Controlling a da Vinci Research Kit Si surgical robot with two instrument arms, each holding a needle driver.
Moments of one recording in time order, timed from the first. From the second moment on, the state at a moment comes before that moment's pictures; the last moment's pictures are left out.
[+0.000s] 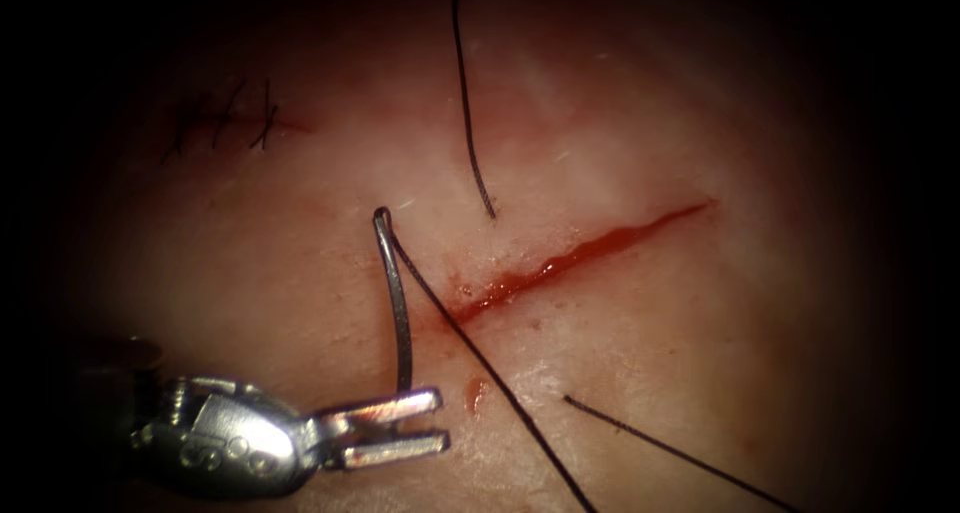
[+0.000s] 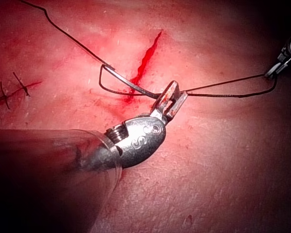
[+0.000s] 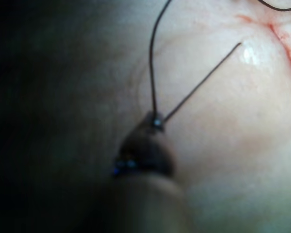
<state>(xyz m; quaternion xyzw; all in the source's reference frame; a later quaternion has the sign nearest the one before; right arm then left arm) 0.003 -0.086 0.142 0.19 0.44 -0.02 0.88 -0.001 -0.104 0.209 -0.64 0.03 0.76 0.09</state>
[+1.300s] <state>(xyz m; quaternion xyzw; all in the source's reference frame) 0.000 -0.073 0.133 0.29 0.57 0.08 0.77 0.011 -0.103 0.209 -0.62 0.04 0.78 0.12</state>
